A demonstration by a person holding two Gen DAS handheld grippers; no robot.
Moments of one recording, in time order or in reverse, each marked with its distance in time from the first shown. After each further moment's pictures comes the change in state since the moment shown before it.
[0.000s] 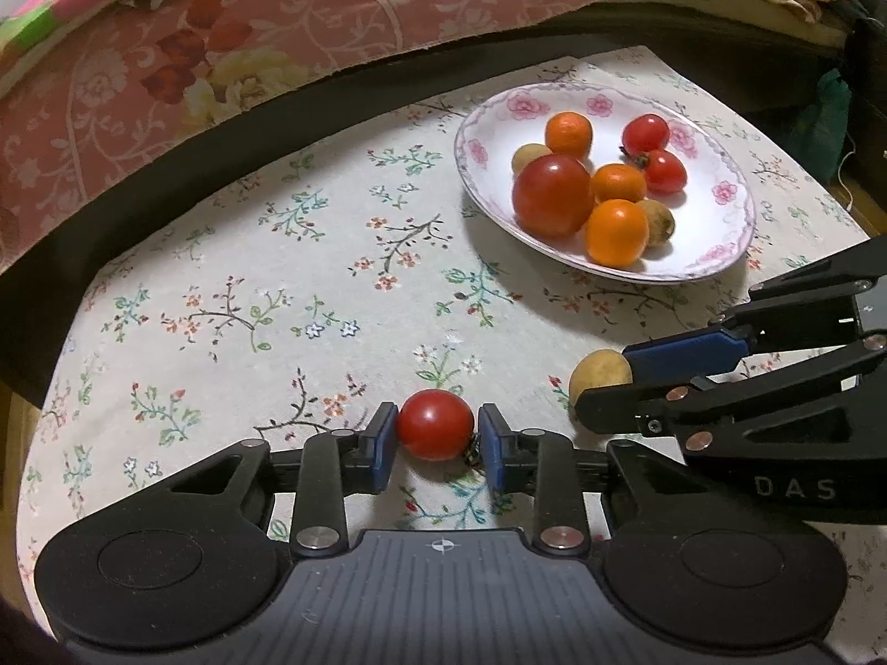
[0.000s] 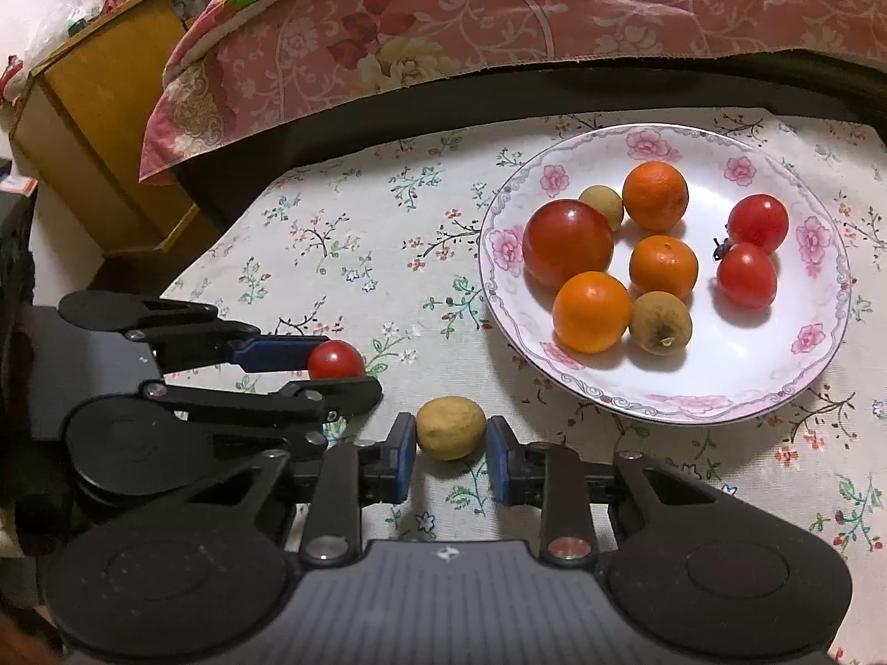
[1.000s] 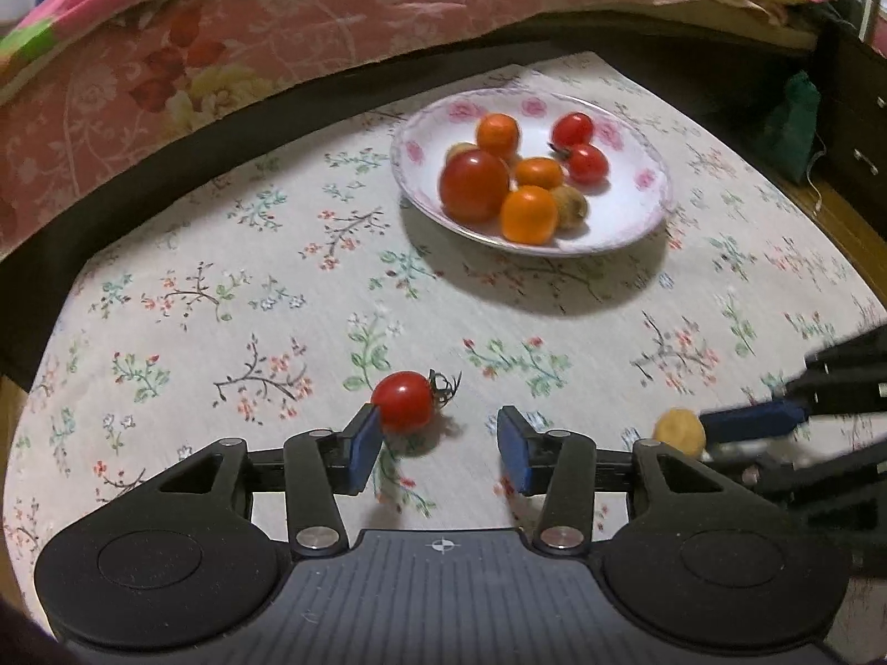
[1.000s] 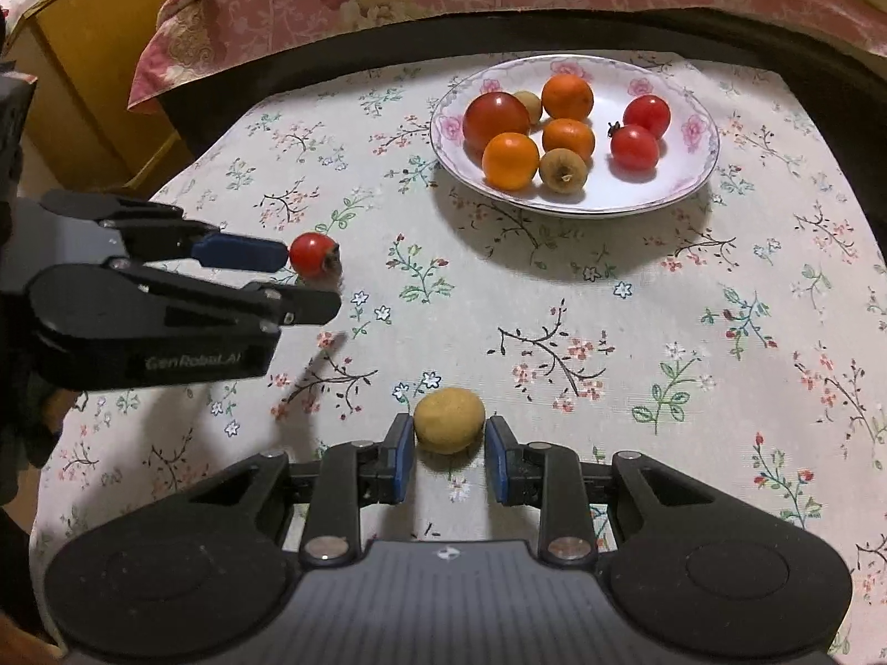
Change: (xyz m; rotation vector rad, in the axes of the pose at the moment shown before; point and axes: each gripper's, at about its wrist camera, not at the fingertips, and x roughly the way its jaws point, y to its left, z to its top) left arm -0.026 -0.024 -0.018 -0.013 -0.028 -0.036; right arm -0.054 0.003 -0.068 -0.014 0.082 -0.124
